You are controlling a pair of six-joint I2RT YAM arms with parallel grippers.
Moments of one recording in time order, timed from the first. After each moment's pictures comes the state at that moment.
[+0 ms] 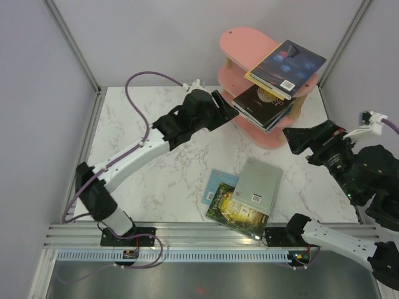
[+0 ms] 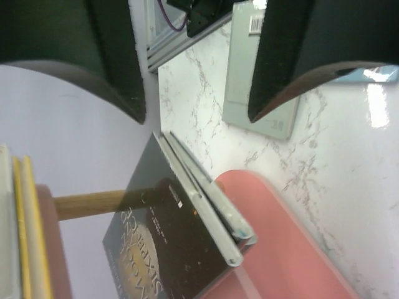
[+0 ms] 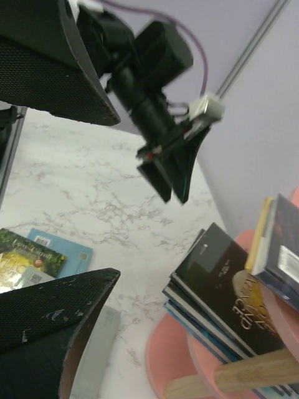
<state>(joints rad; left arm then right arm) -0.83 1.65 1.60 -0.37 -0.14 -1.07 0.87 0.72 1.53 -0.95 0.61 0.78</state>
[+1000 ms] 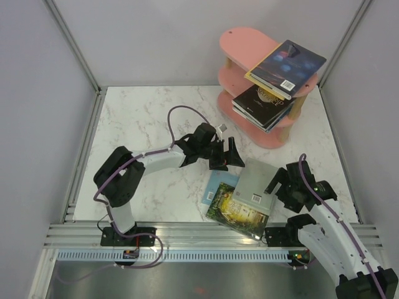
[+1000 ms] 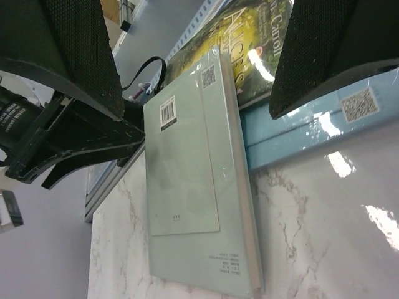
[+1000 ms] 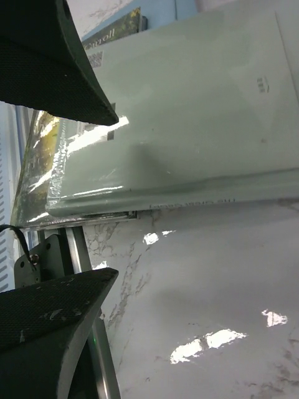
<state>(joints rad) -0.79 1.77 1.10 -0.01 0.47 -0.87 0.26 0.69 0.56 -1.00 0.03 0.86</state>
